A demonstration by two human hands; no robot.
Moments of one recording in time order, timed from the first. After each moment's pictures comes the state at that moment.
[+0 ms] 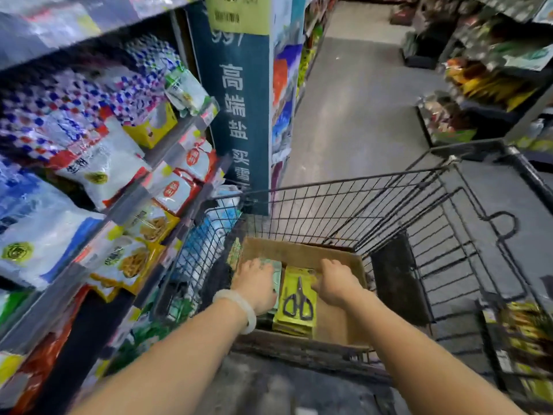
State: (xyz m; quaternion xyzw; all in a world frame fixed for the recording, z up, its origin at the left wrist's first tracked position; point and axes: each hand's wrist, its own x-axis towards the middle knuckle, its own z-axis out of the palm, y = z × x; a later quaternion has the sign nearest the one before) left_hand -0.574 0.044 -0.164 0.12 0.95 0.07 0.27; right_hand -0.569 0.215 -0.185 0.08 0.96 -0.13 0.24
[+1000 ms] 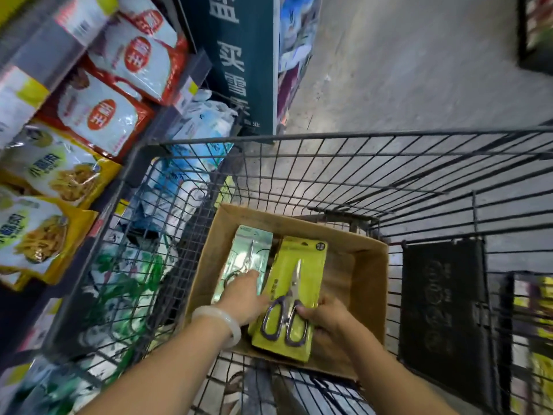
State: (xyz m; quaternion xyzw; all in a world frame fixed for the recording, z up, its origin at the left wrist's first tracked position) left_hand -0.665 0.090 -0.331 -0.11 0.86 0.24 0.44; right_hand -0.629 0.263 -0.393 0.40 0.63 -0.51 0.43
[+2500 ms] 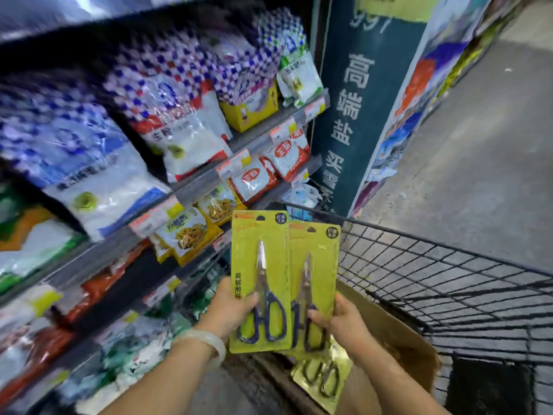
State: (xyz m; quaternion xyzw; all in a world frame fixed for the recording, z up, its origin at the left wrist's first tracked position) left_hand -0.594 -0.019 -0.202 -0.37 0.72 0.57 0.09; right_hand -0.659 0.182 -0.251 0.05 0.73 -0.59 0.35
